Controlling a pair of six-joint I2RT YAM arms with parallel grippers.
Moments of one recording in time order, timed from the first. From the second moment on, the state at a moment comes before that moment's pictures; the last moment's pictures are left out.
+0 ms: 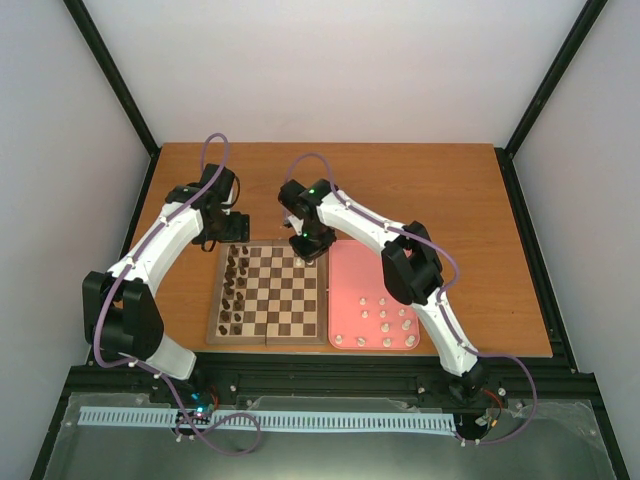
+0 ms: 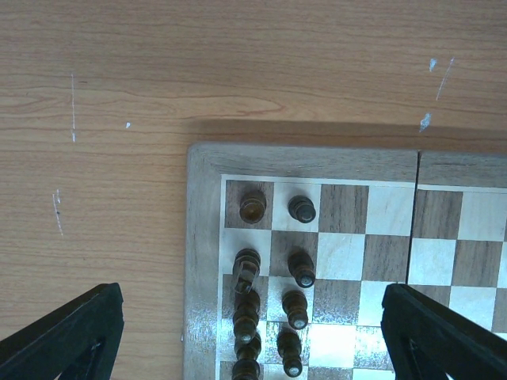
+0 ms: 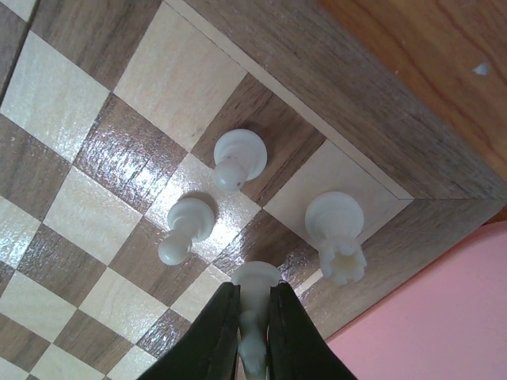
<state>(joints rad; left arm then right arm) -0.22 1.52 1.27 -0.99 -0.13 -0.29 0.79 2.34 2.11 -1.26 -0.13 0.13</state>
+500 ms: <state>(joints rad) -0.22 1.52 1.27 -0.99 -0.13 -0.29 0.79 2.36 2.13 -1.27 -0.13 0.13</state>
